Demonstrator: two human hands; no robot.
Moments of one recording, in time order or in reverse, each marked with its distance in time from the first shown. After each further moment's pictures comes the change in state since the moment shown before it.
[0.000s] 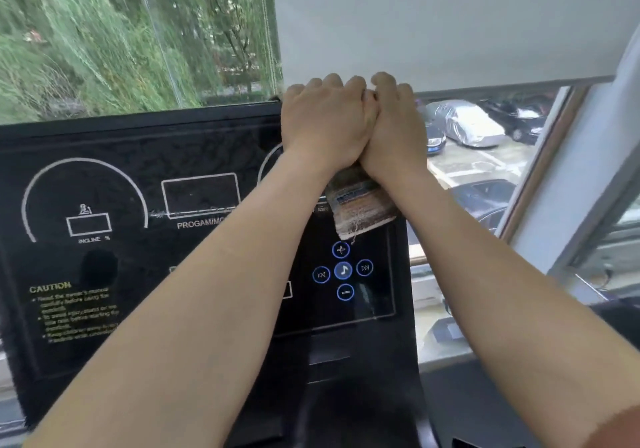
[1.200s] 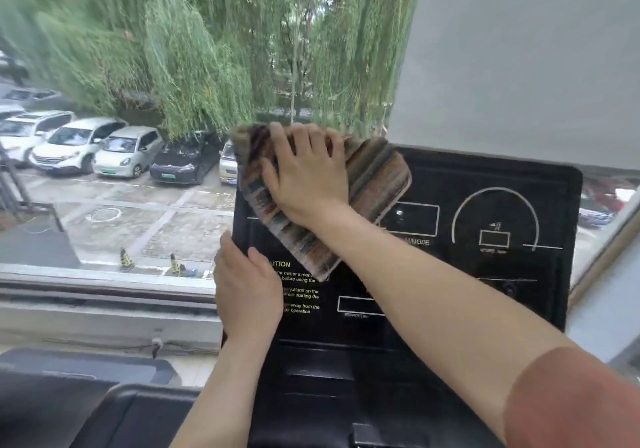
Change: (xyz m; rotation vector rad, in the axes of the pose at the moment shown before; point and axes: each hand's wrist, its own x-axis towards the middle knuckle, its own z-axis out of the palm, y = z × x) left_hand -0.257 -0.249 -0.014 -0.512 0.186 -0.987; right_hand -0.062 -0.304 0.138 -0.306 -0.164 -0.533
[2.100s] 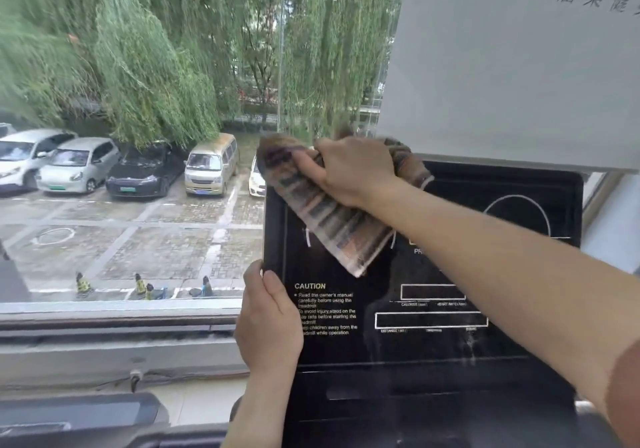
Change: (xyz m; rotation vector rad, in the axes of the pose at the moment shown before) left_hand 0.013 -0.032 -0.005 -0.106 -0.068 0.072; right_hand 0.036 0.018 -0.026 -0.109 -0.202 -0.066
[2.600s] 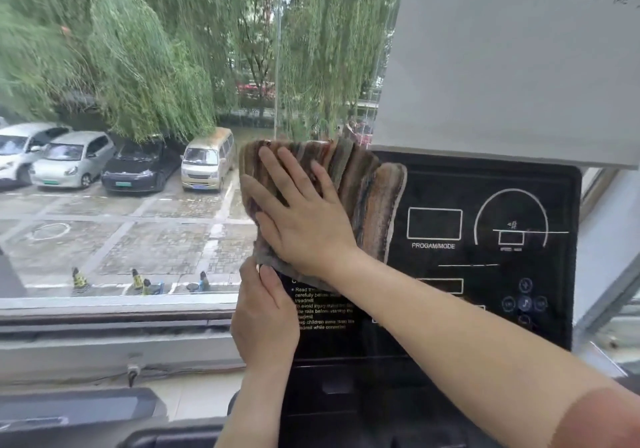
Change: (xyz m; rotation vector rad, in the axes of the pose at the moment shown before) left_hand 0.001 0.000 0.001 0.010 0.020 -0.014; right_hand -0.049 -0.071 0.052 0.074 0.175 -0.104
